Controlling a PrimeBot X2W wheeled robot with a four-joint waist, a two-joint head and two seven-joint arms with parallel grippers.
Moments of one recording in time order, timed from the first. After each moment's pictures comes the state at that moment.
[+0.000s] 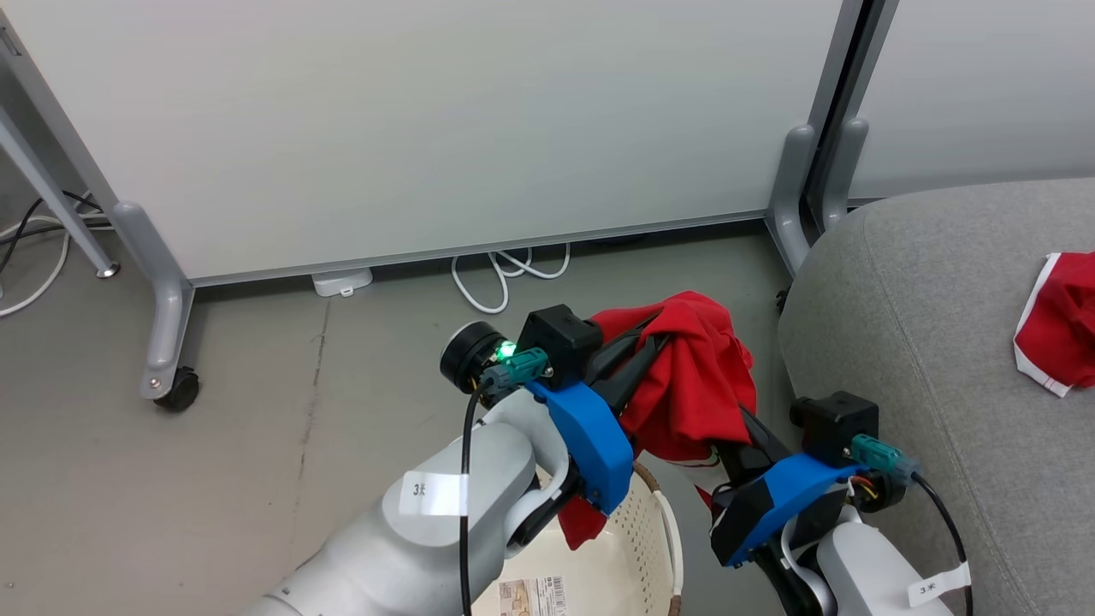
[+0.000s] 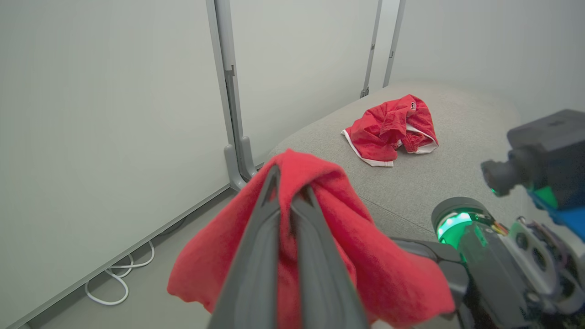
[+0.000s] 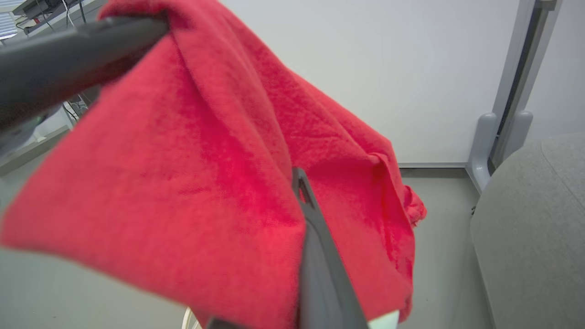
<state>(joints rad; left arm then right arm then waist) -0.80 0.05 -1.14 0.73 -0.84 -0.13 -0.26 -0.33 -0.05 0.29 0.52 0.33 0.13 -0.17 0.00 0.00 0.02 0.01</state>
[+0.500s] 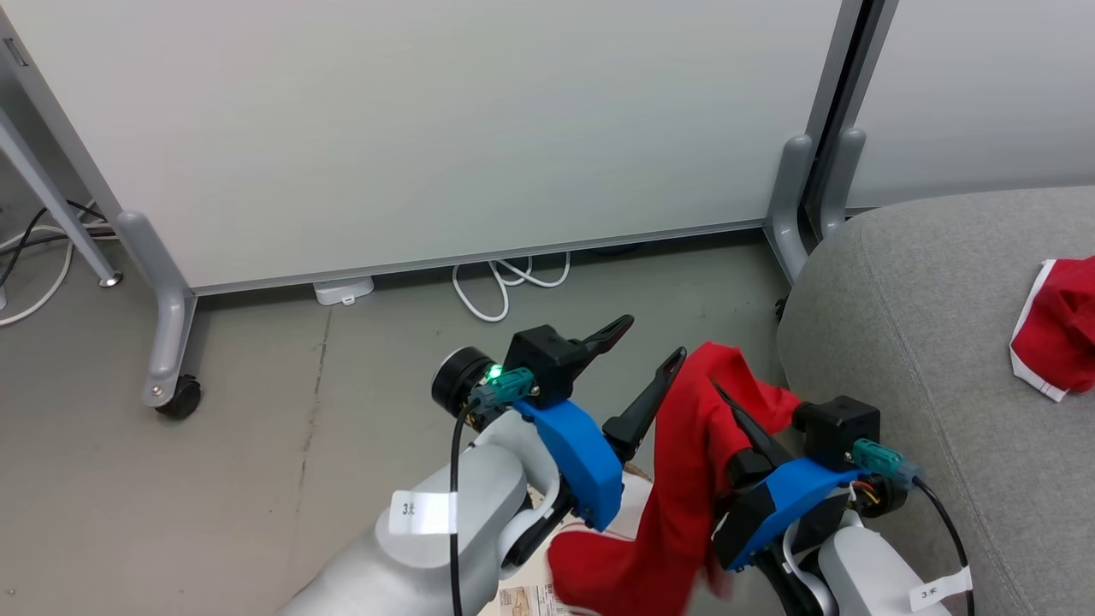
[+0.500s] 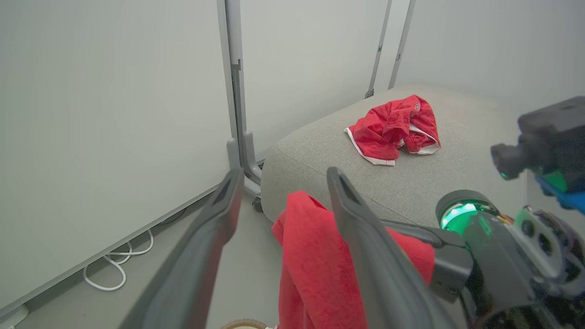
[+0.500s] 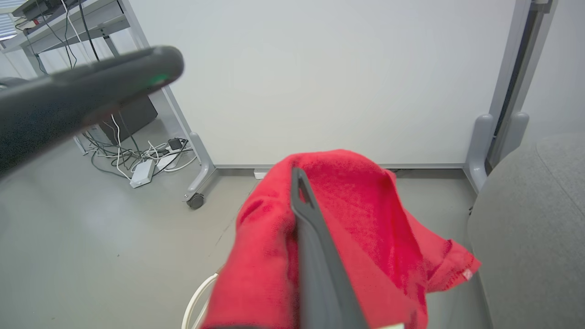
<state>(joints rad) -0.74 0.05 -1.10 0.73 -0.83 -0.13 -0.26 -0.33 -0.05 0.29 0.53 0.33 0.13 -0.17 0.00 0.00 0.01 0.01</state>
